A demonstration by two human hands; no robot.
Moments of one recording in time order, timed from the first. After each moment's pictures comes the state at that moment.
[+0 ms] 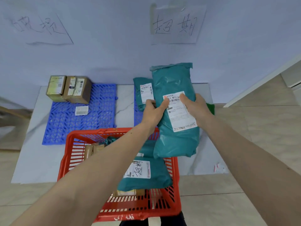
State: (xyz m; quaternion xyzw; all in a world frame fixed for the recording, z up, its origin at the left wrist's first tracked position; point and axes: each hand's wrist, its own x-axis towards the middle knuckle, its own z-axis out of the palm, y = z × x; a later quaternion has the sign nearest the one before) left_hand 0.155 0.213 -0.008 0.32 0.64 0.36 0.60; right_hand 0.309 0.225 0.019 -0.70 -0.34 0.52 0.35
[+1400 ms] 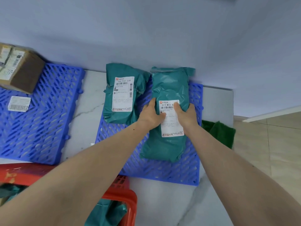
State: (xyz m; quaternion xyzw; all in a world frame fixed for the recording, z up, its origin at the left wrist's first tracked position) left_hand 0.242 0.394 -0.262 0.45 0.72 0.12 0.52; right_hand 0.387 0.412 -0.296 -0.75 -0.32 0.52 0.27
